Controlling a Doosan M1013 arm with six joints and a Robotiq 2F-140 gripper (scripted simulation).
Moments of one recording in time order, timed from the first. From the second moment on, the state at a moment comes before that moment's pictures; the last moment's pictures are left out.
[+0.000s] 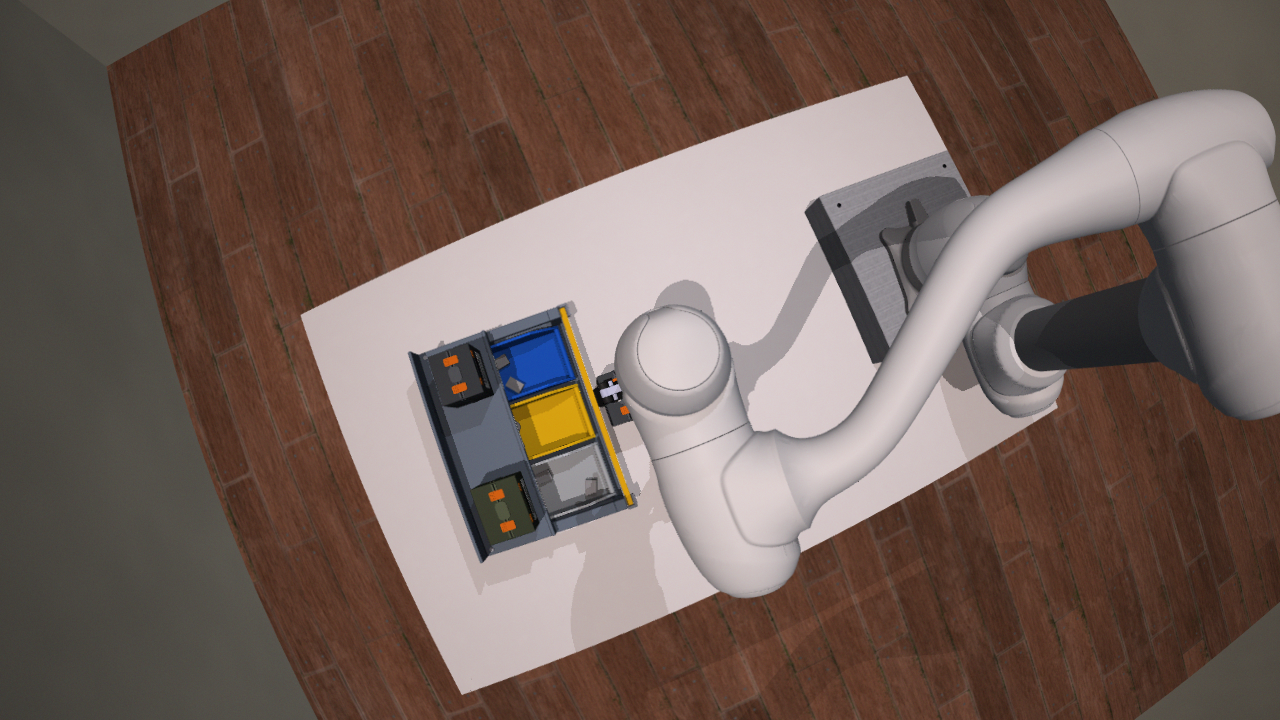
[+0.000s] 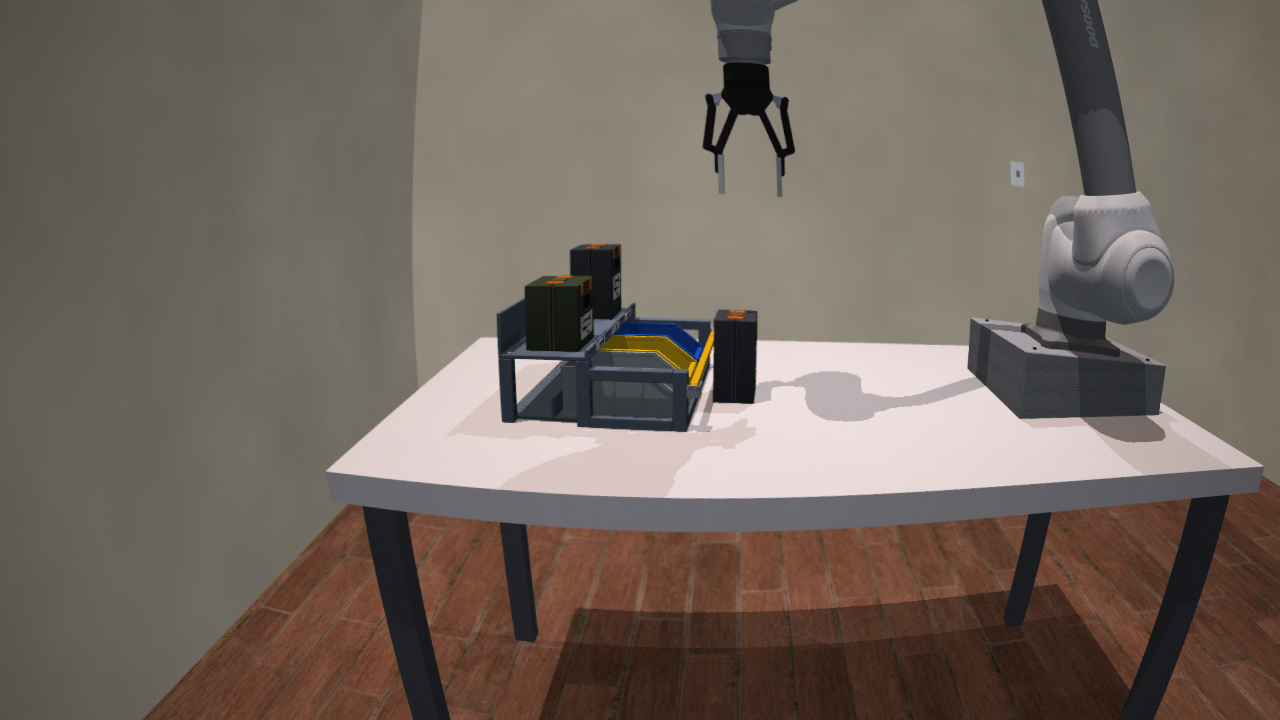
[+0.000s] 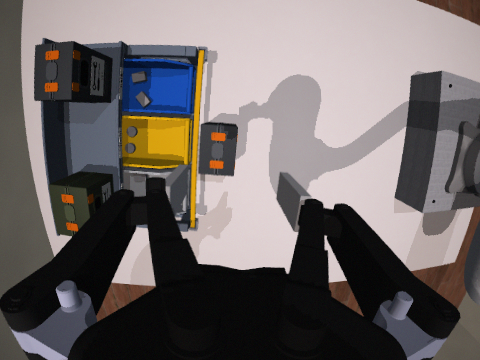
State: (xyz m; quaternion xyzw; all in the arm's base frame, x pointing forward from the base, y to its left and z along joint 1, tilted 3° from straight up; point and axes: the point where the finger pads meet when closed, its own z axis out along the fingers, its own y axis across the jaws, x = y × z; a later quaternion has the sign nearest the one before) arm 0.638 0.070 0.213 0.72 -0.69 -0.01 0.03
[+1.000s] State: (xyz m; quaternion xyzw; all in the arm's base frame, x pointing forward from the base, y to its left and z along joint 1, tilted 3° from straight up) arm 0.669 0.073 0.211 0.72 -0.69 -0.01 0.03
